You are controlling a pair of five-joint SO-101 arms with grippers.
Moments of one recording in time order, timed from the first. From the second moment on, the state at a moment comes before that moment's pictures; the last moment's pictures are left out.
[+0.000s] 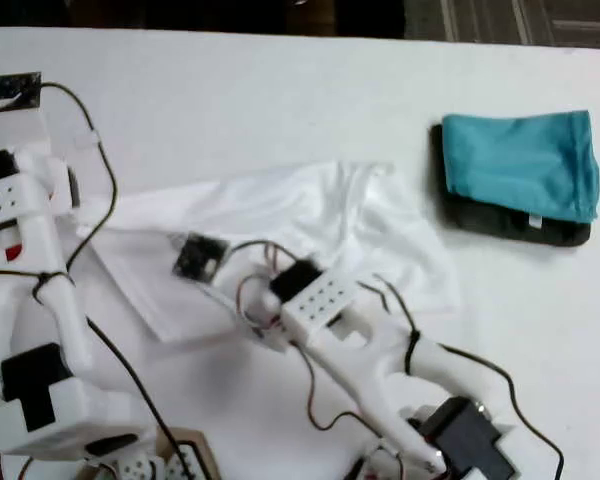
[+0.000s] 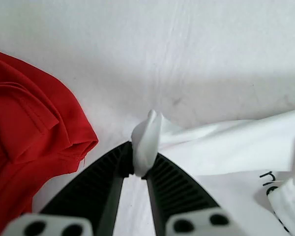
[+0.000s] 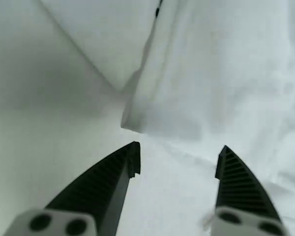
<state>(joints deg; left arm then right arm) -30.4 -1.3 6.9 70.0 -9.2 -46.9 -12.7 40.2 58.5 29.0</state>
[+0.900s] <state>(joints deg) -30.4 -1.3 6.9 70.0 -9.3 -42.9 7.0 24.5 54.0 27.7</state>
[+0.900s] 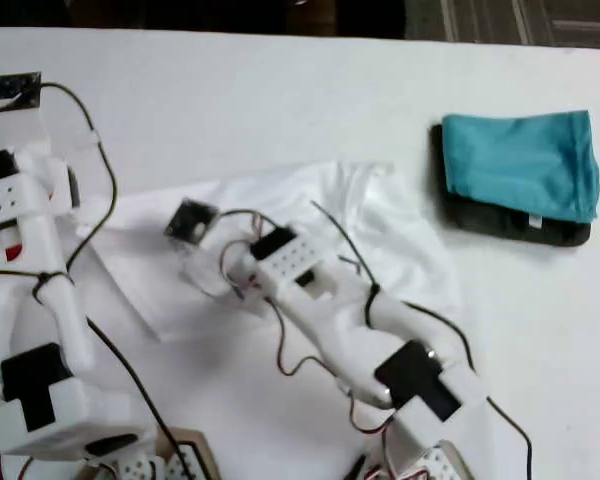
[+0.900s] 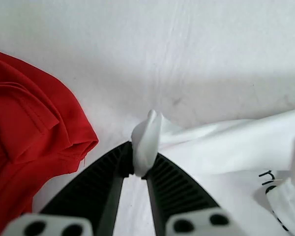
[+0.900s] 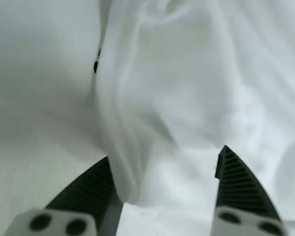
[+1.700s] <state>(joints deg) -30.4 -1.3 6.9 74.3 -9.3 -37.1 7.4 17.4 54.9 30.5</state>
